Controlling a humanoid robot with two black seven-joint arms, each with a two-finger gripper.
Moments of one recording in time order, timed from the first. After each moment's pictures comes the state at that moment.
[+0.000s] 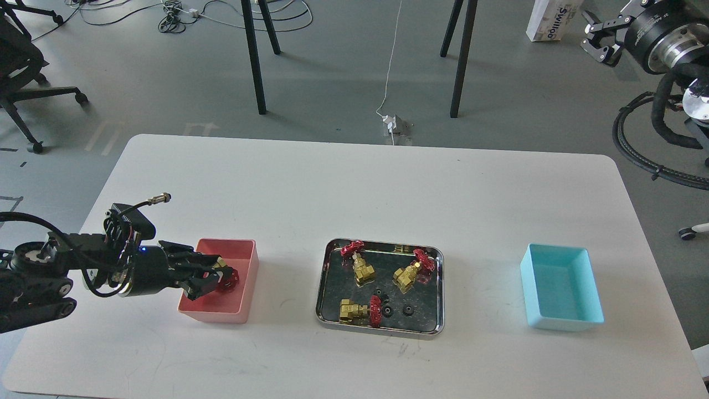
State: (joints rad) left arm -1.06 0.72 0.60 -1.09 1.39 0.23 -0.49; right arm 1.01 -0.62 0.70 0.90 0.09 -0.02 0.04
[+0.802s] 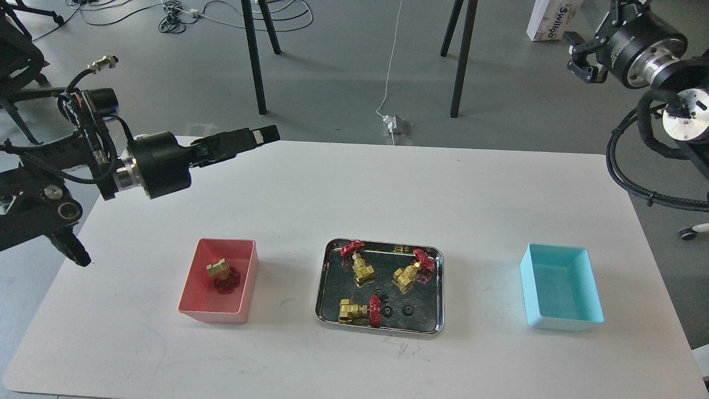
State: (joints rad) left arm -1.03 0.86 -0.16 -1.42 0.83 -0.17 -0.49; right arm 1.05 -0.66 0.50 1.03 -0.31 -0.01 0.04
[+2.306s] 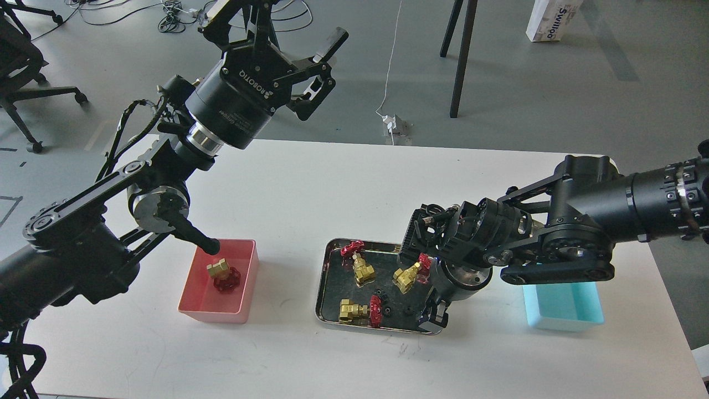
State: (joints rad) left arm -0.73 0.44 -0.68 -1.42 0.26 -0.41 -0.49; right arm 1.52 -0.17 -0.66 1.37 -1.47 0.49 0.06
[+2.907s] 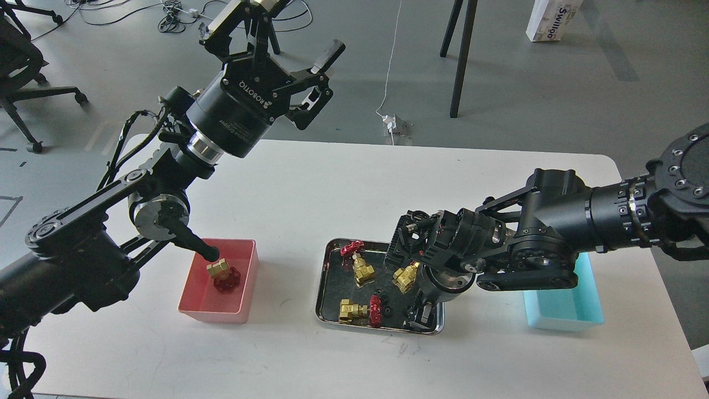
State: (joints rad) left arm -0.70 0.44 -0.68 -1.41 0.26 -0.41 -0.49; right arm 1.45 -0.06 -0.66 1.25 -1.45 0.49 0.04
